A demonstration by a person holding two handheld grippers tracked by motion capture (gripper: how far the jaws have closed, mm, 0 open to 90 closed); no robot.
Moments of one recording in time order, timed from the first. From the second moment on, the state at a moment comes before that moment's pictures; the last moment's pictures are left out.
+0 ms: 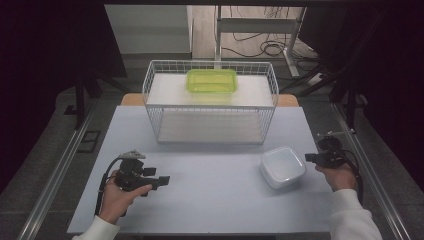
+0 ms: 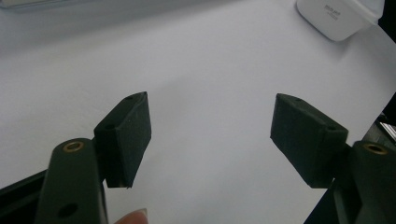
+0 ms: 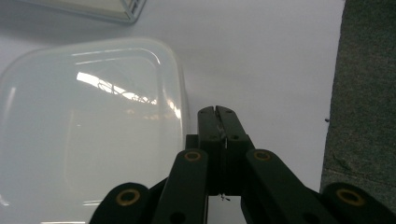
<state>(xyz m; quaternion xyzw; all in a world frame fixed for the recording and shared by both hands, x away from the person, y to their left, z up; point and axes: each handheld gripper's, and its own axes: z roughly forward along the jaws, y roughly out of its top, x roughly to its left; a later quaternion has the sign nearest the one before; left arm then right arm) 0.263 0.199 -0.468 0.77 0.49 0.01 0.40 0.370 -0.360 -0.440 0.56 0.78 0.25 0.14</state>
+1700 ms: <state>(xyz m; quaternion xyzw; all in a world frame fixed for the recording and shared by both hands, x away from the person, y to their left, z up) 0.265 0.199 -0.471 0.77 0.50 0.02 0.40 0.349 -0.257 -0.470 0.49 0.83 0.27 0.09</state>
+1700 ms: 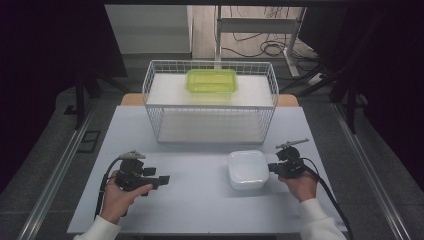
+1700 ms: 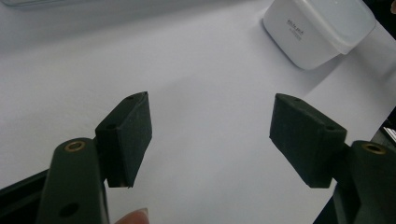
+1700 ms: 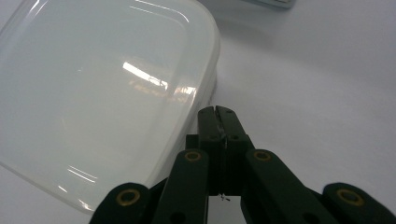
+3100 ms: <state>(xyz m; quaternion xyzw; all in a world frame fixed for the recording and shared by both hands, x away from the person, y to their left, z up) 0.266 0.201 -0.471 0.76 0.50 0.02 0.41 0.338 -0.174 -0.470 0.41 0.86 0.29 0.07</state>
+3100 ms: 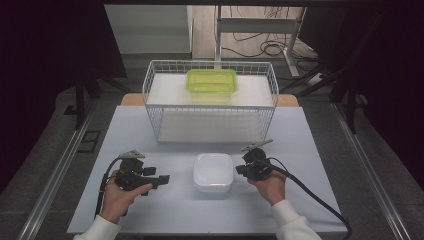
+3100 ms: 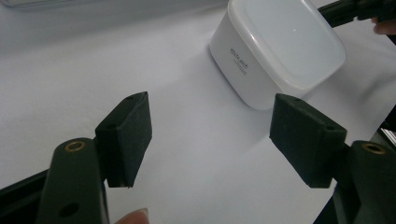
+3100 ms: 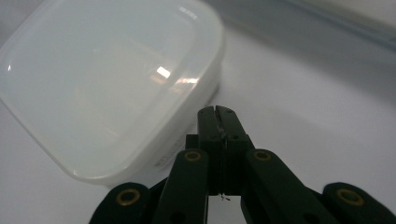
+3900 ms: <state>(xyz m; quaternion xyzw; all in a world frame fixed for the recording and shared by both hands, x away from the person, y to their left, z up) 0.259 0.196 -0.457 0.74 0.49 0.03 0.46 0.296 -0.236 -0.443 0.43 0.79 0.44 0.02</state>
